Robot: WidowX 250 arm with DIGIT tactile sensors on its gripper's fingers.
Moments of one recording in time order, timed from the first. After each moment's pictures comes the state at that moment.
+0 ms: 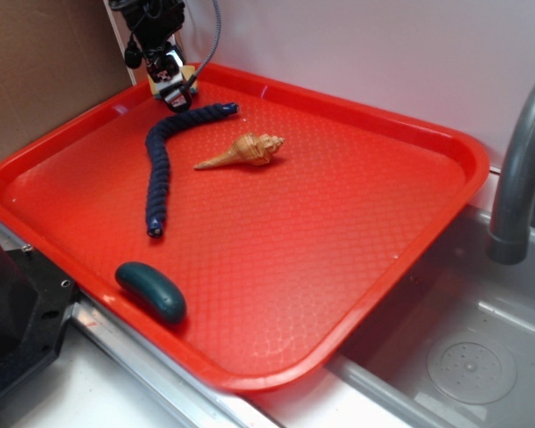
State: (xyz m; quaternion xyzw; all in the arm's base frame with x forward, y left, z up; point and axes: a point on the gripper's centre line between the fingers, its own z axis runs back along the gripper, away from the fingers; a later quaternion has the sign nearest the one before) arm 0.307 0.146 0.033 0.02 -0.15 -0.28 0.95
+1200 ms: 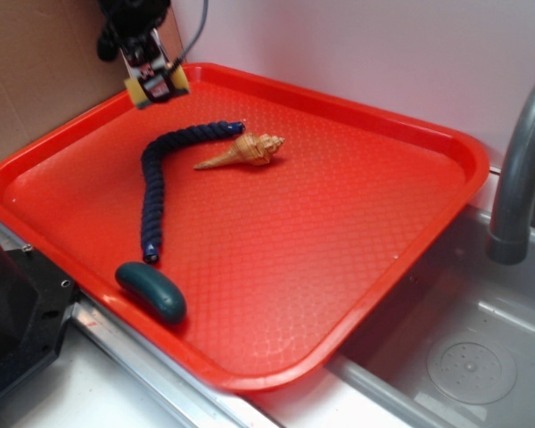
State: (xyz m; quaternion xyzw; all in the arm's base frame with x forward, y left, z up) arm 0.248 0.054 0.107 0.04 -0.13 -0.24 0.96
